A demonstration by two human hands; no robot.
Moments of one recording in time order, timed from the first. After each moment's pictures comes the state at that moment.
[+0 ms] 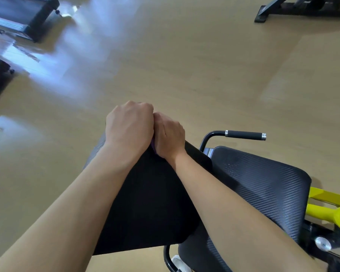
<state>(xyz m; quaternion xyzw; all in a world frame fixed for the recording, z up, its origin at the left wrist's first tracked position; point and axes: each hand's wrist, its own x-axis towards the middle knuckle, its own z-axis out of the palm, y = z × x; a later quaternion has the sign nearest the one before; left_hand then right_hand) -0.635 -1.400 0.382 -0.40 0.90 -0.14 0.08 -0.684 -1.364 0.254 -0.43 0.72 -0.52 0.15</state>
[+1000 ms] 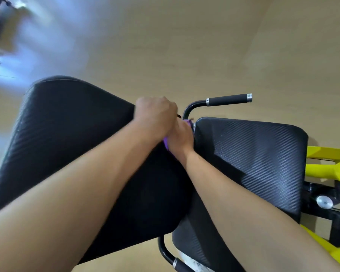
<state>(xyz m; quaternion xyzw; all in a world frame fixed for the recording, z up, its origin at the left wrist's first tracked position) -0.705 -1.352 0.235 -0.20 0.92 -0.19 0.29 -0.700 -1.299 0.115 -0.23 0.80 -0.47 0.29</state>
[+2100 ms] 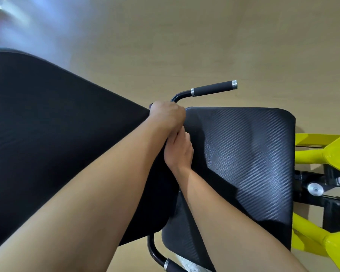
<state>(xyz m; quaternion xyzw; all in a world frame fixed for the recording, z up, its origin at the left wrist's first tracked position) -0.731 -1.332 0.131 -0.14 0.91 -0.13 0.37 -0.662 -1.250 0.053 -0.05 0.81 -0.47 0.33</state>
